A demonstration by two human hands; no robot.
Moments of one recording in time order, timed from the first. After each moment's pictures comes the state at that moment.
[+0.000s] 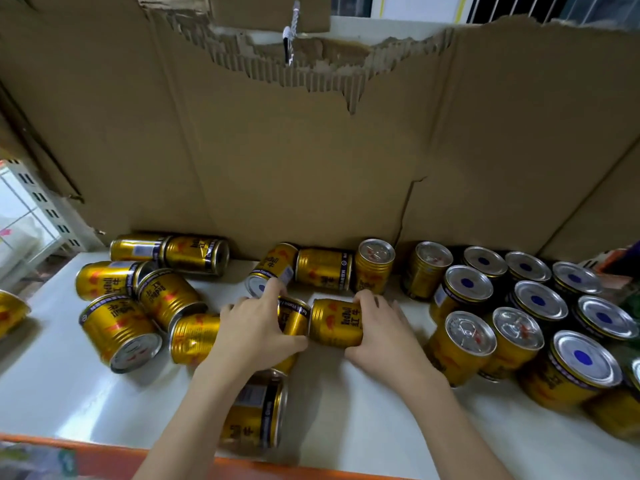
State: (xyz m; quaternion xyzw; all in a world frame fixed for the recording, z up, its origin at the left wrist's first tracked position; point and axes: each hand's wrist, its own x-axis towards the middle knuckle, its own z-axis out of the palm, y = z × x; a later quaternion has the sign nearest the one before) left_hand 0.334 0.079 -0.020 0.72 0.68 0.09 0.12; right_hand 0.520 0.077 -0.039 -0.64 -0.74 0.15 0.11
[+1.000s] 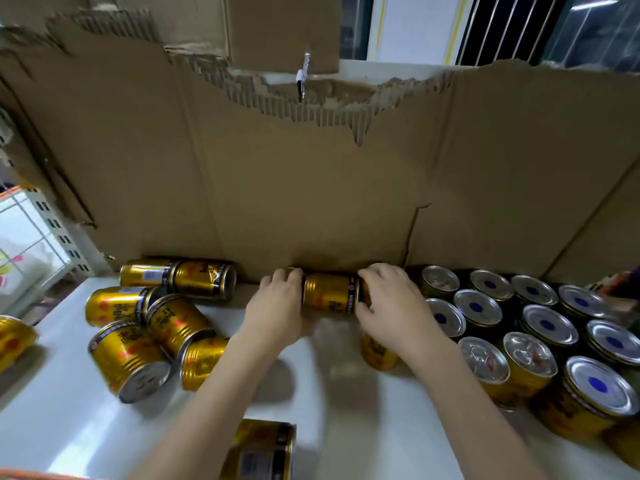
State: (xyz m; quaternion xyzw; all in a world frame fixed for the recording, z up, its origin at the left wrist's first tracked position) left_hand 0.344 0.127 -0.009 0.75 0.64 0.12 0.07; right_hand 0.516 0.111 0.014 -0.62 -0.78 0.01 0.14
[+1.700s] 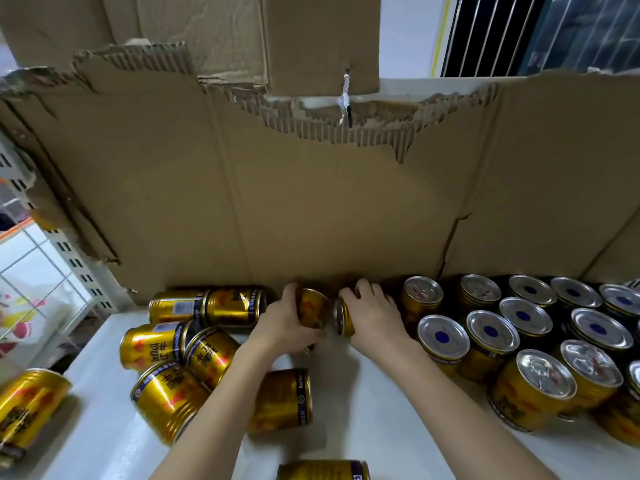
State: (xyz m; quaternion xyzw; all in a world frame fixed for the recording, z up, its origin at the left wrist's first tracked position) left_hand 0.275 0.176 -0.029 0.68 0.65 0.14 0.30; right_hand 0.436 0.165 -0.027 -0.64 -0.77 0.01 0.03
